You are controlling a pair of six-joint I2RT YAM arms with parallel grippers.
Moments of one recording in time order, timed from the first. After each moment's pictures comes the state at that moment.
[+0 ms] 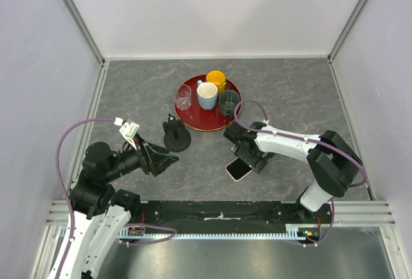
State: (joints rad) left arm -0.31 0.33 0.67 -0.53 0.66 -0.51; right arm 0.83 1.61 0.97 -0.89 0.34 1.61
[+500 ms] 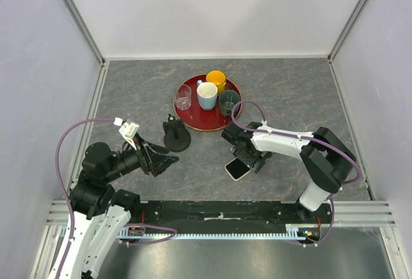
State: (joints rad) left arm -0.31 0.32 0.67 -0.53 0.66 -0.50; right arm 0.83 1.67 0.98 -0.86 0.34 1.63
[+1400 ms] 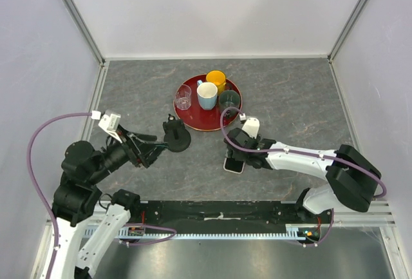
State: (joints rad) left arm -0.32 0.39 0.90 -0.63 0.48 -0.50; right arm 0.93 1.45 0.77 -0.38 0.51 1.00
